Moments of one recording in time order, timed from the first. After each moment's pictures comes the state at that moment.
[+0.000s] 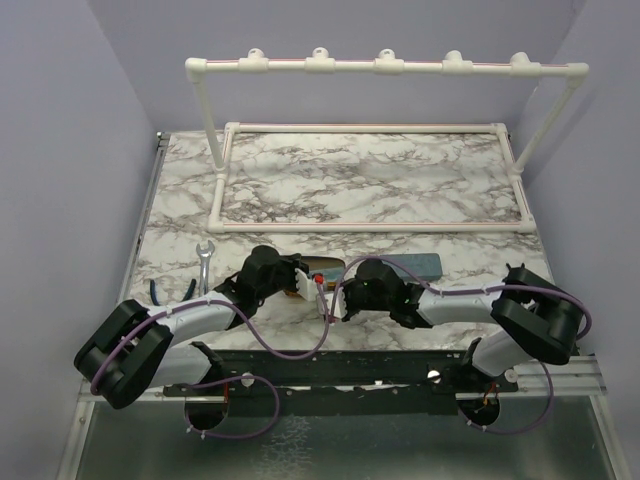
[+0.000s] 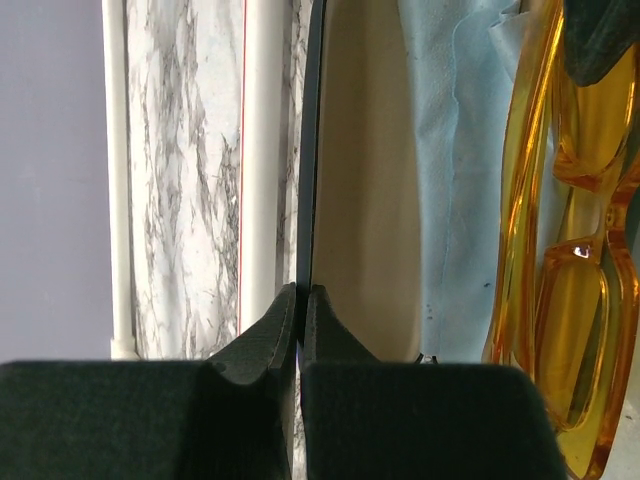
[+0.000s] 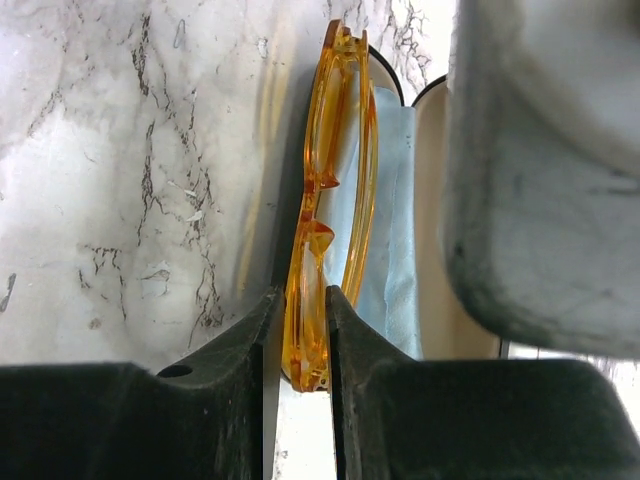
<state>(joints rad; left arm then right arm) -0.68 1.23 0.35 0.41 0.14 1.10 0.99 1.49 0.51 0.42 -0.25 -0.94</state>
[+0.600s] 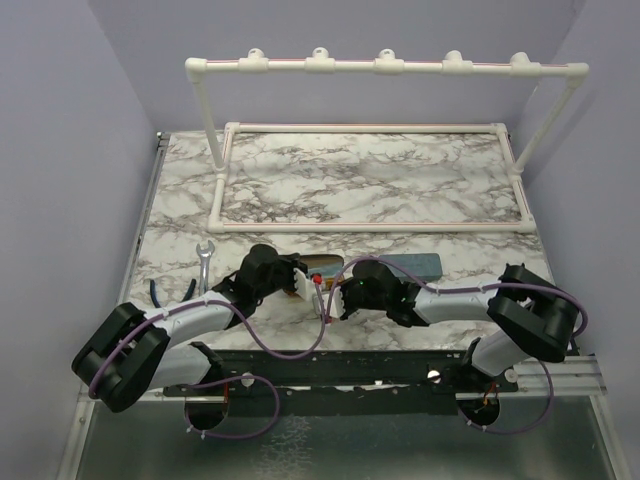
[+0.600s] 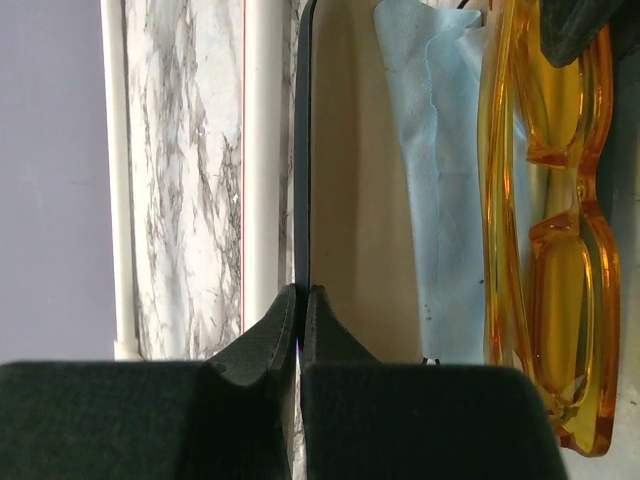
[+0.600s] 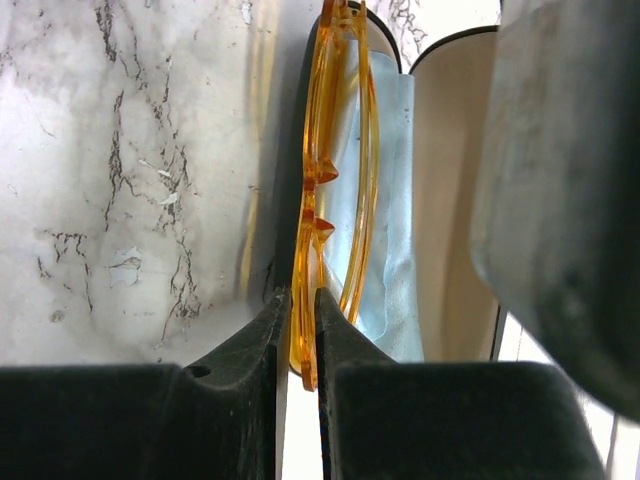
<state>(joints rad) -0.67 1.21 0.35 0.38 0.16 1.12 0.99 1.52 0.55 0.37 -0.17 -1.00</state>
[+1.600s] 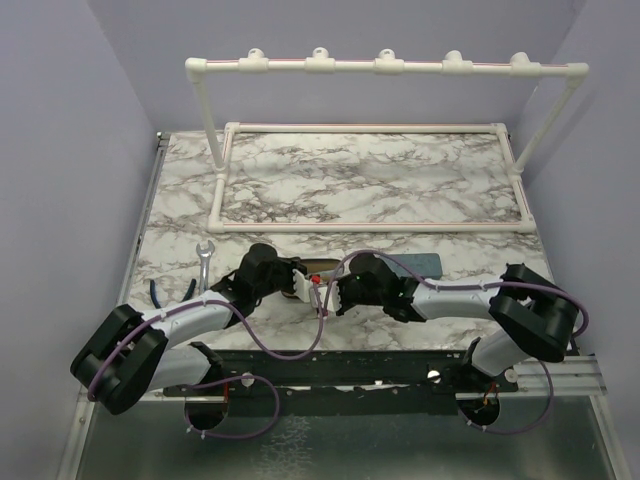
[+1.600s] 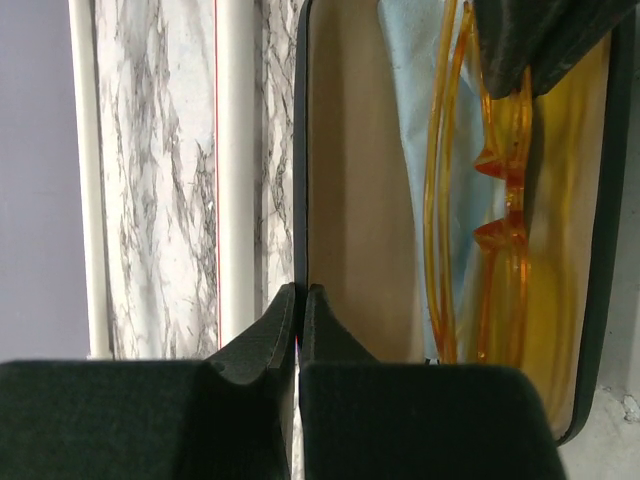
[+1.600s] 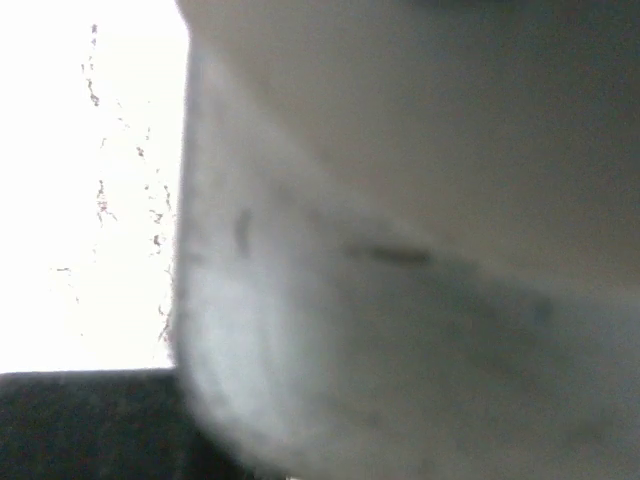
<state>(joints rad) -0.66 1.20 0.37 0.32 0.21 1.12 0.99 1.52 0.59 0.36 -0.17 -0.94</state>
